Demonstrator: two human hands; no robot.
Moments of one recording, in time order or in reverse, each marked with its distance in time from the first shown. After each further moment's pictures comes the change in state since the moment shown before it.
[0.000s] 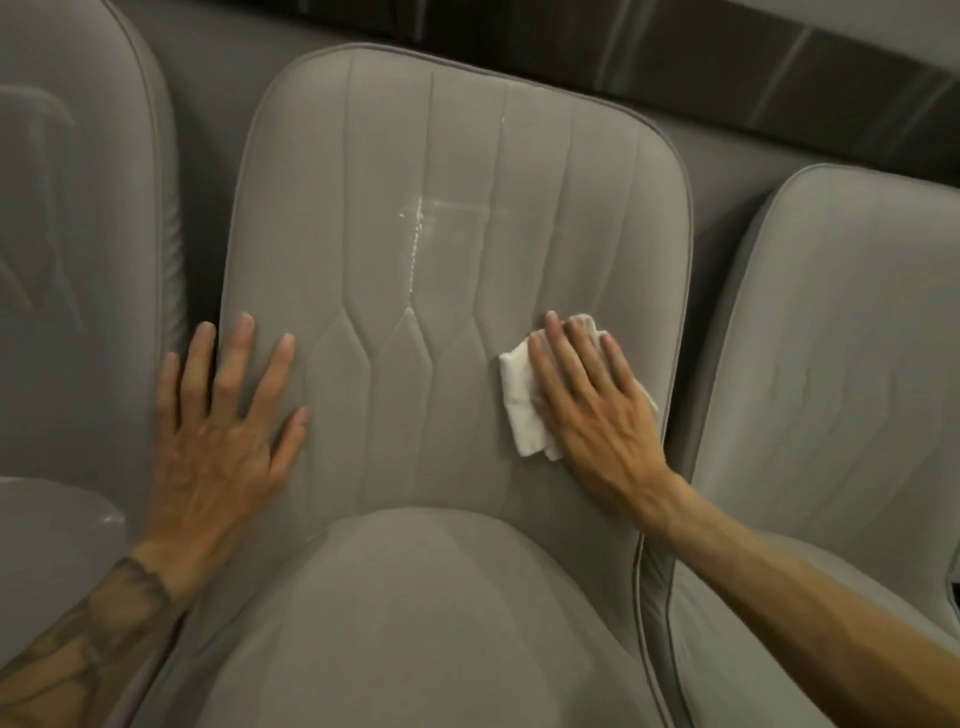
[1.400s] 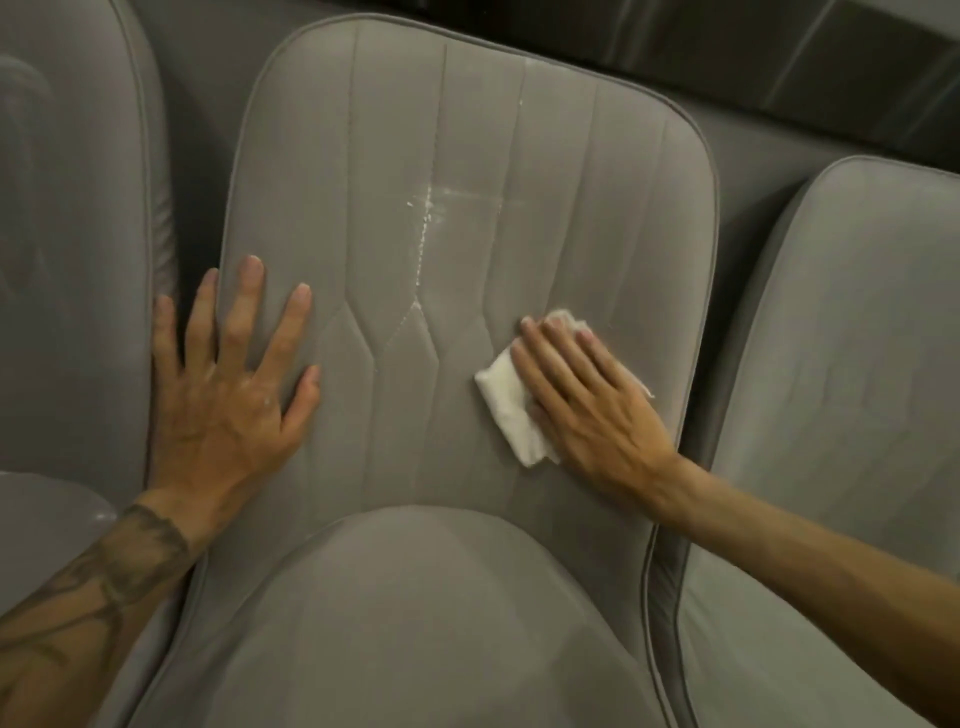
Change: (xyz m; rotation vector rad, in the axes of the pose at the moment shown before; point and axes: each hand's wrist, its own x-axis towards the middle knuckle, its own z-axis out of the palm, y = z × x) left_hand 0.040 0.000 0.006 -0.053 0.048 0.011; right_hand 0.020 0.000 -0.006 0.054 0.005 -0.211
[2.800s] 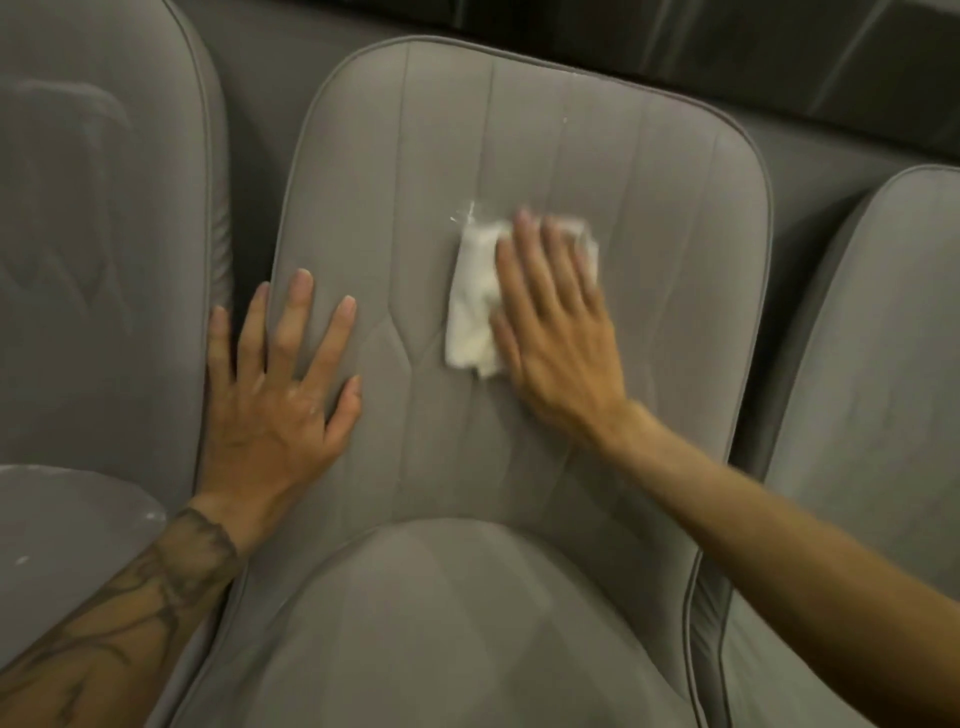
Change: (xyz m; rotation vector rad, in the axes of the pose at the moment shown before) left_hand -0.001 0.000 0.001 0.055 -0.010 -0.004; right_hand 0.105 -0.023 0.001 0.113 0.246 0.230
